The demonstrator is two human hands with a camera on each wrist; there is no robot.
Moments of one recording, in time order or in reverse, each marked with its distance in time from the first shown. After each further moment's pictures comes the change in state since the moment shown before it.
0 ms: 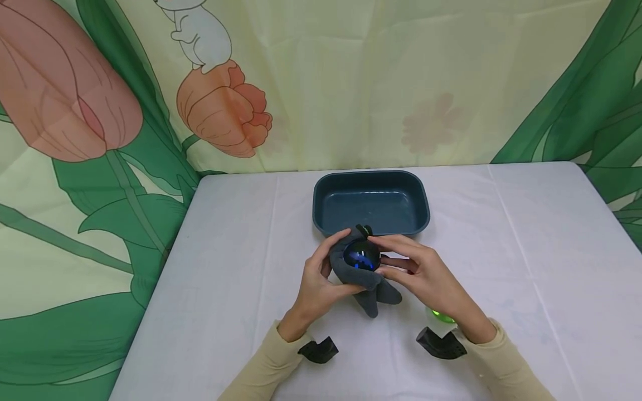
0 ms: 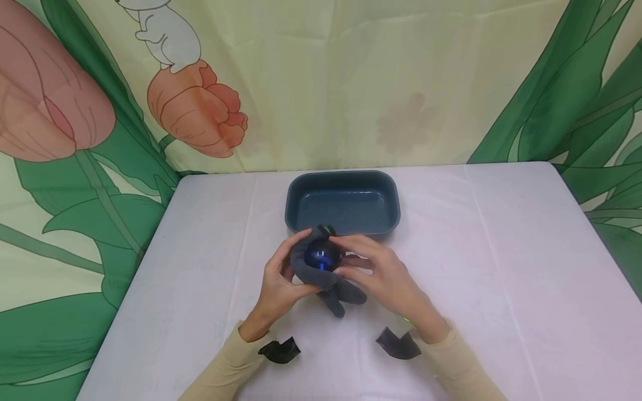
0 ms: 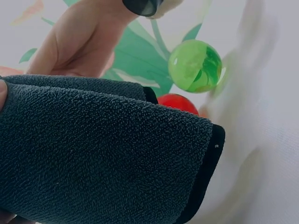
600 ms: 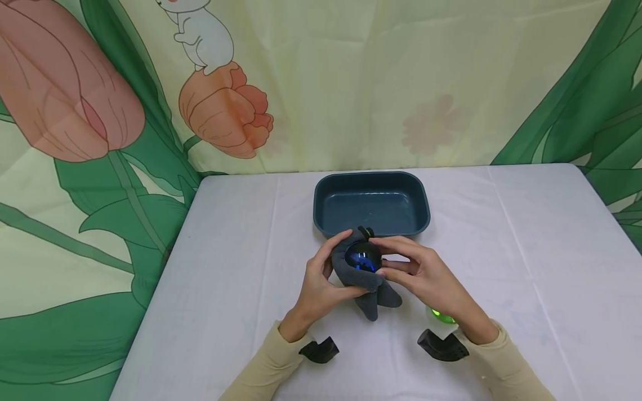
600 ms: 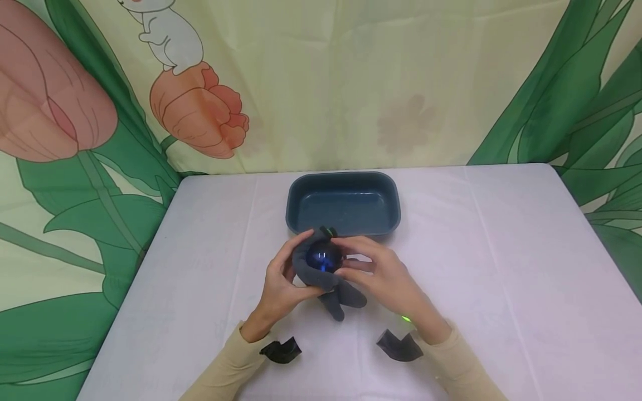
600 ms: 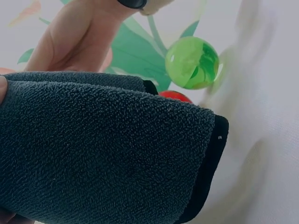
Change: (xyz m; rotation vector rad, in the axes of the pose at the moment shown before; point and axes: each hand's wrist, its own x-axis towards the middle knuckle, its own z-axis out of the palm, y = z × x) left_hand -0.001 -0.001 0.000 0.029 -0.014 0.011; right_hand -0.001 0.000 0.000 0.102 -0.005 0.105
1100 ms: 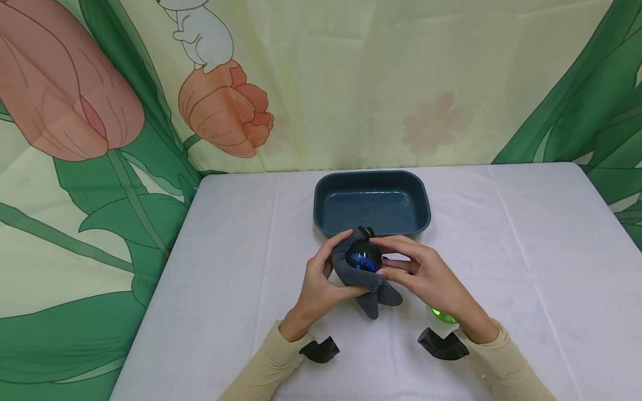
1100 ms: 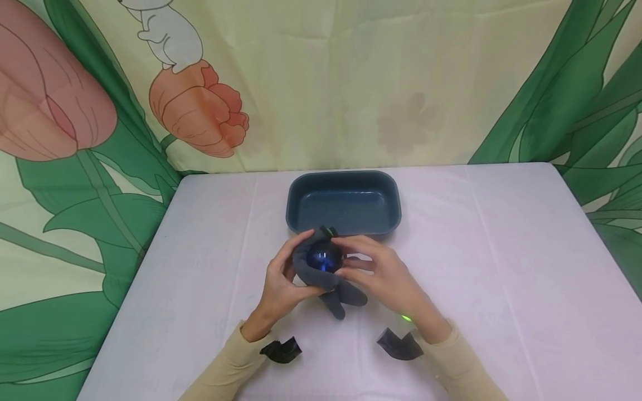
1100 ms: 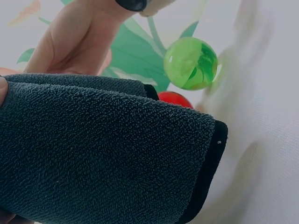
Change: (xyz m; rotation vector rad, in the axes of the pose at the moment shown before) left_hand 0.000 -0.001 0.001 0.019 0.008 0.002; right_hand 0.001 0.002 -0.002 -0.009 -0.012 -0.017
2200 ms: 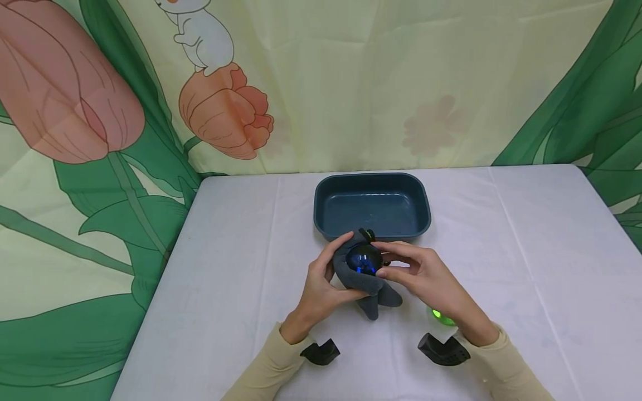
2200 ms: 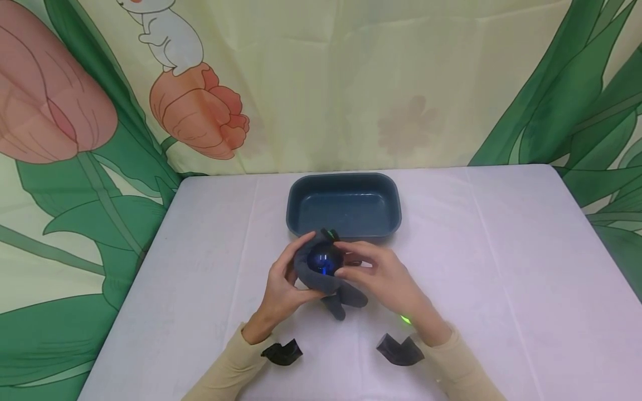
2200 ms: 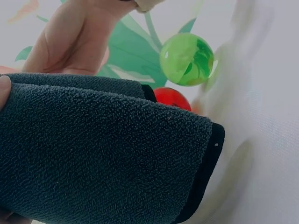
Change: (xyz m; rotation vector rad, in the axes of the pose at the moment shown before) left_hand -0.001 -0.004 0.000 -0.015 -0.024 0.011; right_hand -0.001 -0.001 0.002 -0.012 0.040 0.131
